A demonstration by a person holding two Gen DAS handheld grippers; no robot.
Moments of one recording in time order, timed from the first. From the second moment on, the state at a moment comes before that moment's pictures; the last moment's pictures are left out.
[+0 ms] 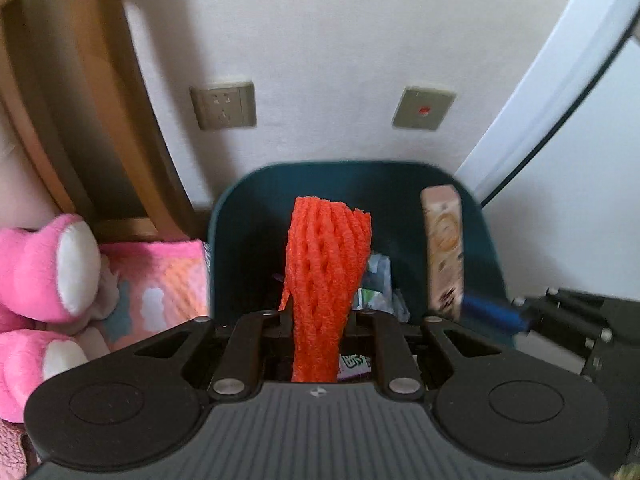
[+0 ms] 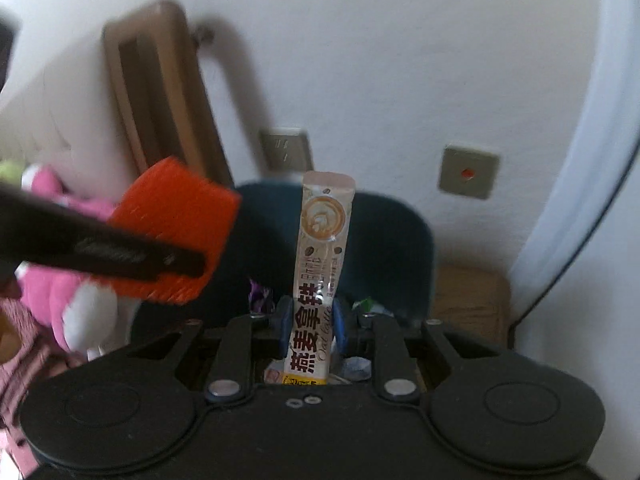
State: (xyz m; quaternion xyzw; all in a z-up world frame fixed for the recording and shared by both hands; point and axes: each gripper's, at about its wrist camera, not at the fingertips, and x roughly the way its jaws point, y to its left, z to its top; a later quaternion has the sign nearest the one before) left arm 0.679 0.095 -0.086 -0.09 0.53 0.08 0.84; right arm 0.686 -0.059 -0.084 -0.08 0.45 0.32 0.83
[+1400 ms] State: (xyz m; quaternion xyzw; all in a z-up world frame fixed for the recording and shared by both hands) left arm 0.584 0.087 -0.058 -0.09 0.47 0.02 0.88; right arm 0.600 -0.087 -0.066 -0.08 0.43 0.33 0.84
